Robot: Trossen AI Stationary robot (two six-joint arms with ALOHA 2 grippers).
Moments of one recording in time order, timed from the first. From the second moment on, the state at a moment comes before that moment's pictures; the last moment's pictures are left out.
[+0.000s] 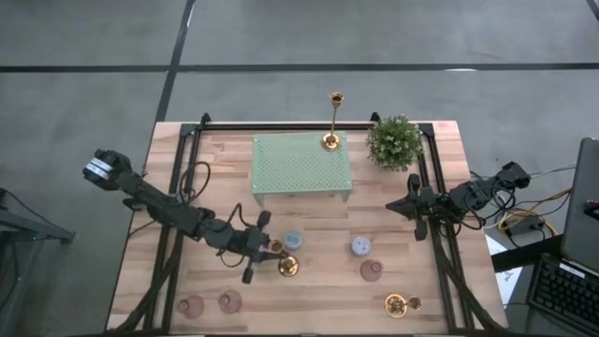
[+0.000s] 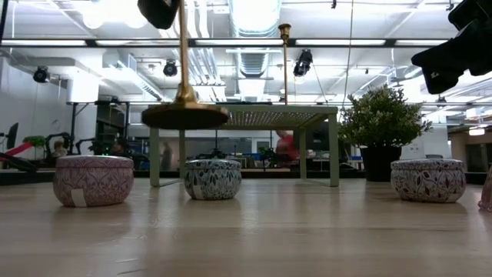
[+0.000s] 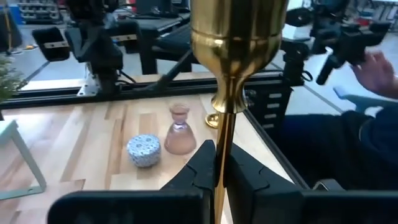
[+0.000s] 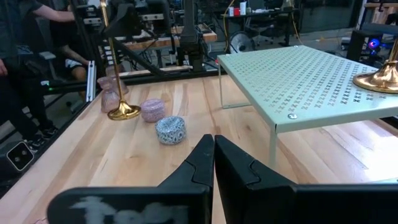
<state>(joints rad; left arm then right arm) -0.48 1.30 0.72 0.45 -0.24 -0.10 0.46 0.01 0.15 -0.28 0.47 0.21</state>
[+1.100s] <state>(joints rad) 0.20 1.22 1.07 0.17 -0.26 -0.06 0.46 0.01 0.15 -0.28 0.47 0.21</state>
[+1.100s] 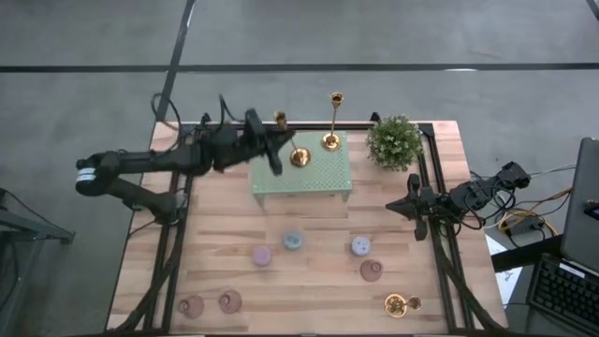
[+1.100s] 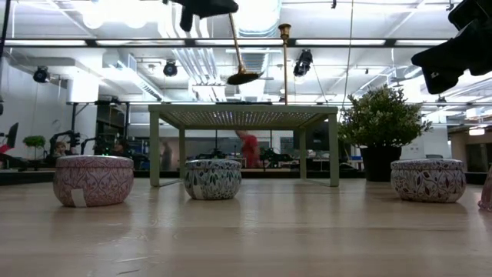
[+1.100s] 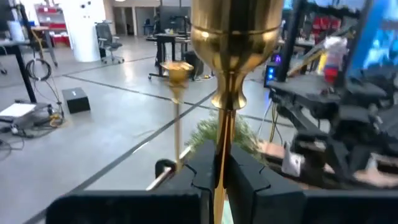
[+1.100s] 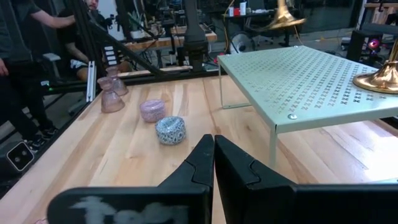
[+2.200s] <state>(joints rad) 0.43 1.53 1.25 0.10 -0.12 -0.05 0.46 0.02 0.15 -0.28 0.47 0.21</state>
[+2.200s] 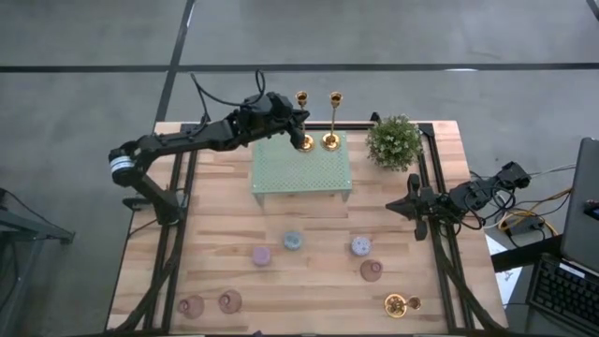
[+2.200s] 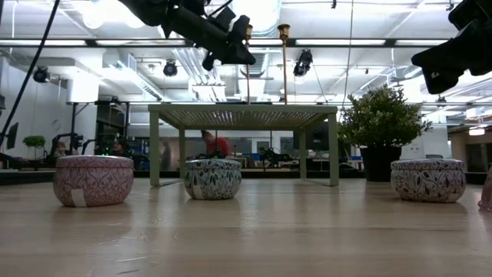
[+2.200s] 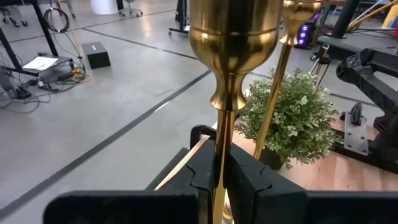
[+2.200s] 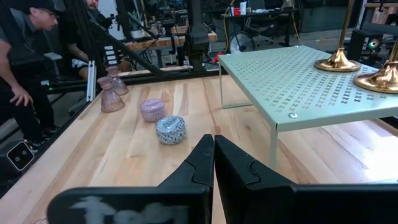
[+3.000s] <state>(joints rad) 0.43 1.53 1.26 0.07 -0.14 -0.03 0.46 0.02 0.15 -0.28 0.47 0.21</state>
